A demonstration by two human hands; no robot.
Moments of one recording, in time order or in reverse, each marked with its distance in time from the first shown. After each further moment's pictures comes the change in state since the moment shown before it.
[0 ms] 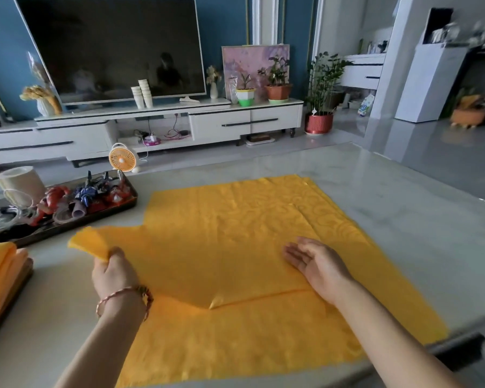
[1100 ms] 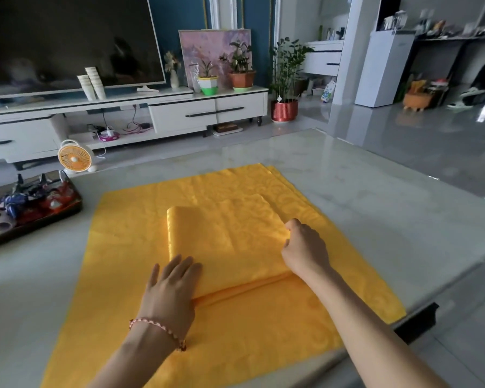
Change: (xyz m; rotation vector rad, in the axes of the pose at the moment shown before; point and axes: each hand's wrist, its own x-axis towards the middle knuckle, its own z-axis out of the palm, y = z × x) left_hand -0.074 -0.041 0.047 1.368 -0.811 1.049; right_hand 0.010 -0.023 -0.028 -1.680 0.302 -0.383
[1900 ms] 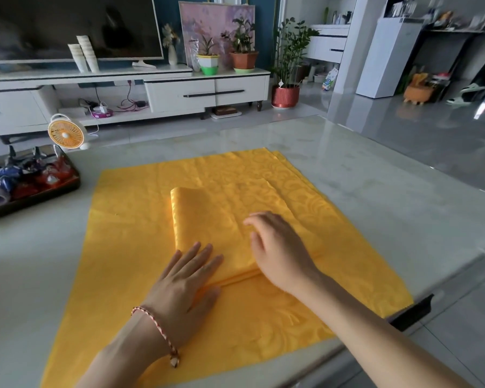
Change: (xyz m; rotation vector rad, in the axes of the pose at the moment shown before) left_hand -0.014 -0.022 0.014 -0.351 -0.007 0.274; right_hand -0.036 -0.035 0.016 0.124 0.089 -0.565
